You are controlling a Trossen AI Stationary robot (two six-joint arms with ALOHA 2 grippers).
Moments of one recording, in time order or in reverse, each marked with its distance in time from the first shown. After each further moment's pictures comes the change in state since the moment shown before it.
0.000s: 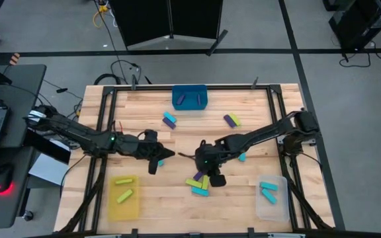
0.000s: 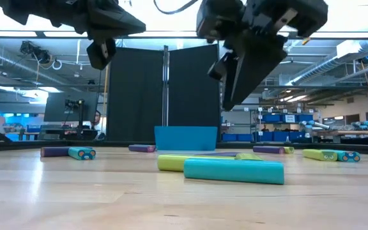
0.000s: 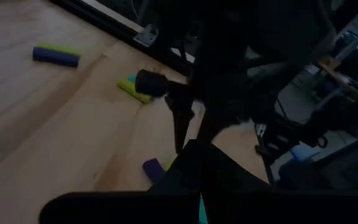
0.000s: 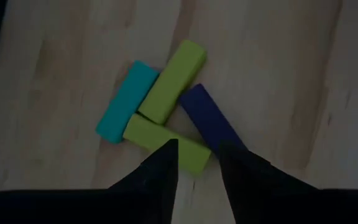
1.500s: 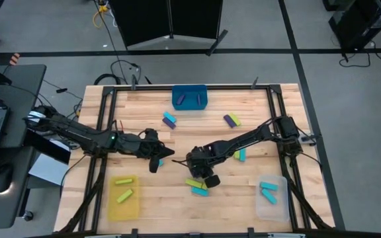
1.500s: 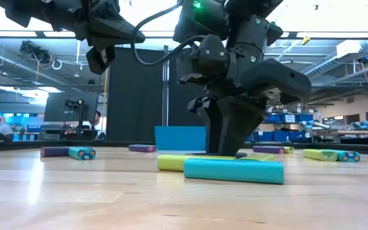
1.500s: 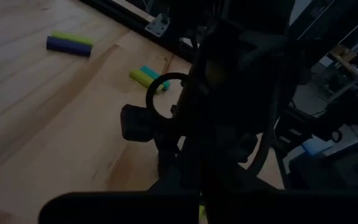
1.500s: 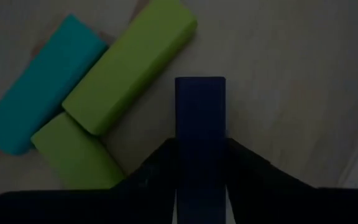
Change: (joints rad) left arm 0.027 0.000 0.002 -0.054 0.015 -0.002; right arm -0.027 0.220 0.050 0.053 0.047 -0.203
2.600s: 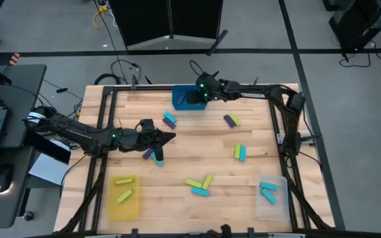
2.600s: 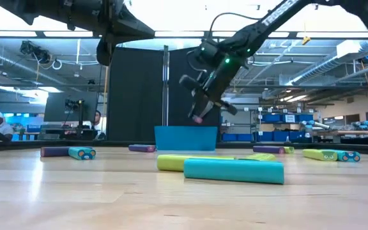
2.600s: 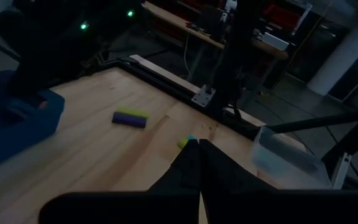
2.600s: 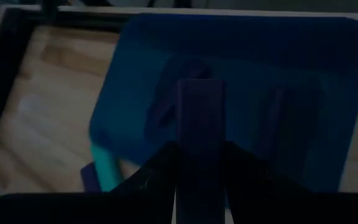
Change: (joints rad) left arm 0.051 0.000 0.000 0.153 -0.254 0.108; right arm -0.678 -0.100 0.063 0.232 0.177 1.019
